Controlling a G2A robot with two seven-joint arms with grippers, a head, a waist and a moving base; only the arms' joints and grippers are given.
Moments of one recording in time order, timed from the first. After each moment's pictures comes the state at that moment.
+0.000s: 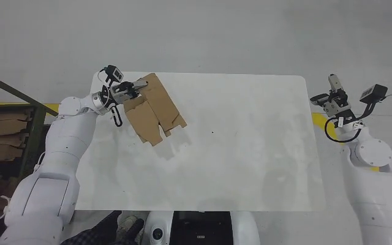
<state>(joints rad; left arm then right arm) 0.68 -1.07 -1.21 -0.60 -0.75 -0.44 -1.38 -1.25 -1.02 1.59 -1.38 0.36 -0.26 0.45</state>
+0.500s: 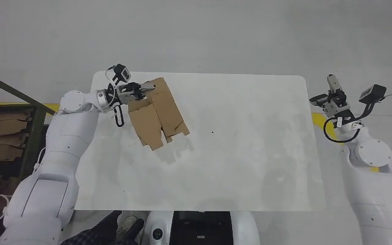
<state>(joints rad) 0.69 -1.06 -1.18 -0.72 -0.65 -0.32 -1.40 -1.26 -1.02 1.59 -1.40 0.35 -0.24 0.45</state>
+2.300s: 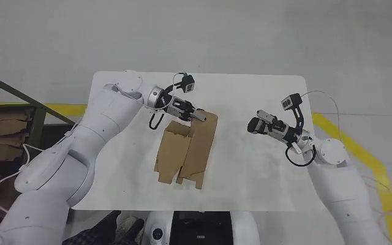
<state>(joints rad) 0.43 -1.16 -0.55 -0.82 -0.80 -0.28 -1.54 -1.21 -1.06 1.31 -1.41 0.52 -0.34 0.99</state>
